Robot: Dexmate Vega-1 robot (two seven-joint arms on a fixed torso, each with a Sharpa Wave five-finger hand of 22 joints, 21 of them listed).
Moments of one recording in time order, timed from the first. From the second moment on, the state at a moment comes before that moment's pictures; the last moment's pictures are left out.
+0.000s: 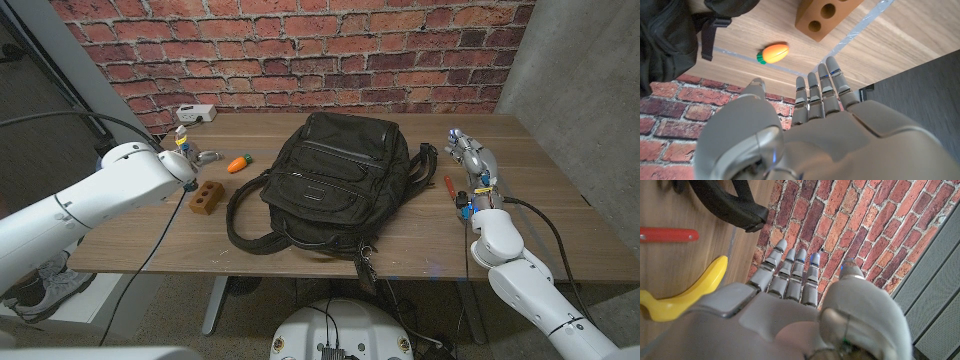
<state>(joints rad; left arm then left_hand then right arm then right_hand) 0.87 1.11 0.34 -2.20 -0.46 1.16 0.46 0.78 0.17 0.33 -0.02 0.24 0.43 0.17 0.20 0.39 0.30 0.16 0.40 0.63 0.43 0.14 0.27 0.48 0.23 0.15 0.92 0.18 -1.29 -0.53 -0.14 -1.83 0.39 0.27 -0.45 0.74 0.15 0.12 -0.09 0.19 0.56 0.01 0.24 0.22 0.52 0.03 0.22 0.33 0.39 -0.04 0.21 0.39 0.52 -0.01 0.20 0.17</state>
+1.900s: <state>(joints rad) 1.02 0.80 0.26 -1.85 -0.29 0.21 0.49 0.67 0.19 0.45 0.05 0.23 0.37 0.11 0.18 0.32 0.24 0.12 0.28 0.54 0.30 0.14 0.21 0.40 0.14 0.16 0.84 0.17 -1.15 -0.50 -0.20 -1.68 0.50 0.29 -0.40 0.71 0.17 0.15 -0.06 0.19 0.52 0.01 0.22 0.22 0.48 0.03 0.20 0.32 0.35 -0.04 0.20 0.37 0.49 -0.02 0.20 0.17</state>
